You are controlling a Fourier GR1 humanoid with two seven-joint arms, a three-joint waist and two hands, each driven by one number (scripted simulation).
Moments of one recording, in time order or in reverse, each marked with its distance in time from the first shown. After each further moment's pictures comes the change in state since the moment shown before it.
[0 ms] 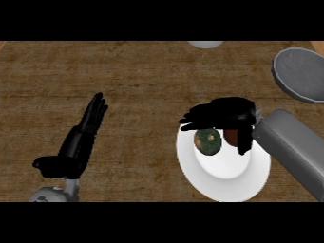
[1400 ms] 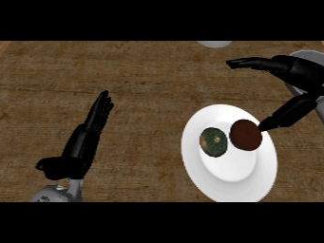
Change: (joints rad) left arm -0.027 0.028 -0.069 -0.030 0.031 0.050 0.014; right arm 0.049 -0.129 -0.444 -0.077 -0.773 0.294 0.170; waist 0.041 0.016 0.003
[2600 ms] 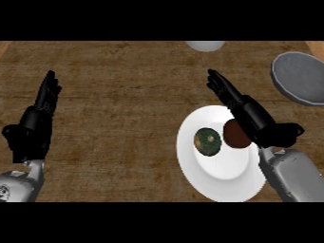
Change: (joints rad) left arm -0.066 0.178 0.138 -0.037 -0.119 0.184 0.222; right arm 0.348 0.321 0.024 -0.365 -0.172 -0.549 0.514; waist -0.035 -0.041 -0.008
